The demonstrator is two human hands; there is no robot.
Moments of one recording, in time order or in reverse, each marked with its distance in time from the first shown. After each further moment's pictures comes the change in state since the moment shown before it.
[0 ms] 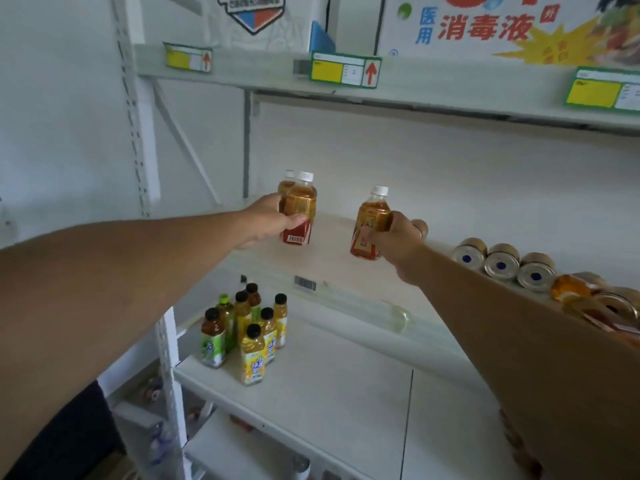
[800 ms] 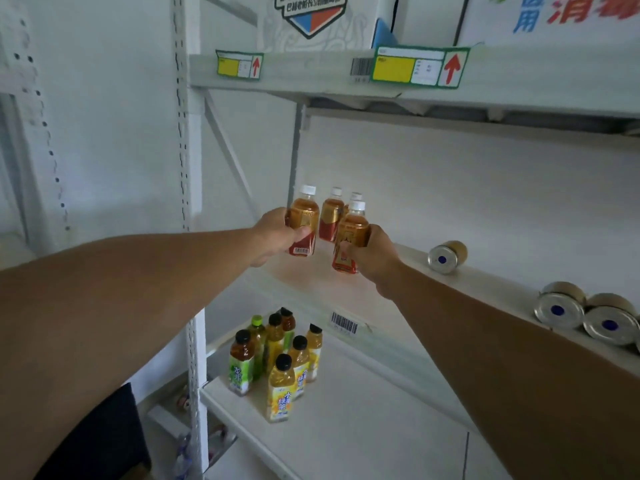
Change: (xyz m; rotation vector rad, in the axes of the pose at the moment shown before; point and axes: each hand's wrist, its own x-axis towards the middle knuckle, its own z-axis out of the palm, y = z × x) left_hand 0.054 -0.059 -0.032 -0.068 0.265 -0.085; right_hand 0.067 -0.018 0.133 0.074 -0.241 -0.098
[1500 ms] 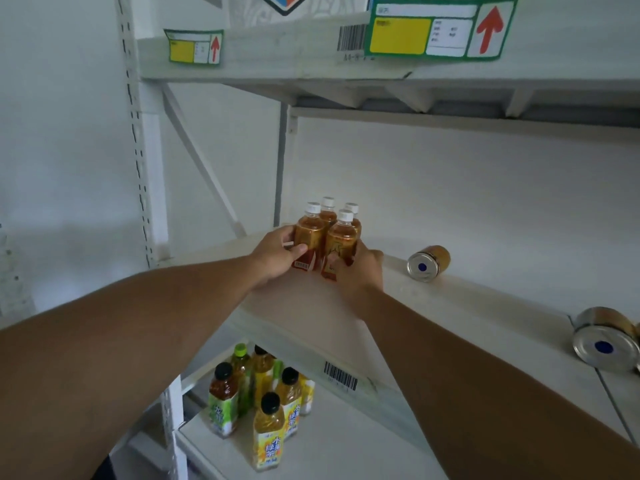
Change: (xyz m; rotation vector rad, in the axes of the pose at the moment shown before) left_hand 0.105 -0.045 0.043 0.027 -0.021 0.146; right_hand 0.075 0.042 0.036 -0.086 0.179 -0.083
